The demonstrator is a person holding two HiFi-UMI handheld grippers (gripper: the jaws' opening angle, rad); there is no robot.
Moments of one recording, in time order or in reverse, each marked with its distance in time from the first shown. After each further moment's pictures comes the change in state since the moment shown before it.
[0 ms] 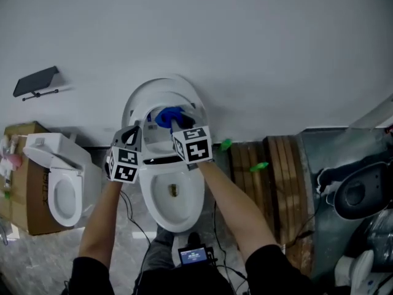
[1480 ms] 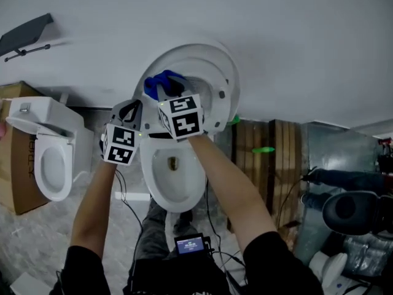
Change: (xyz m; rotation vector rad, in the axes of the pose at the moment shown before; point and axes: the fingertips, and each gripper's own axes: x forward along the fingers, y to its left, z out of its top) left arm 0.052 0.051 -0.109 -0.135 0.033 -0.065; right arm 0.149 0.085 -0.022 -0.106 0.045 0.096
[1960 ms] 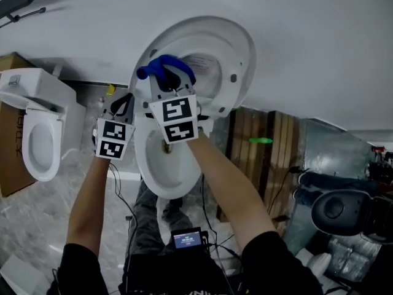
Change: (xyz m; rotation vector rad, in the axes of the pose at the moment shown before) left arm -0.005 -0.004 -0.088 -0.126 0.059 0.031; right arm 0.002 0.049 -0.028 -0.107 -0.069 0.025
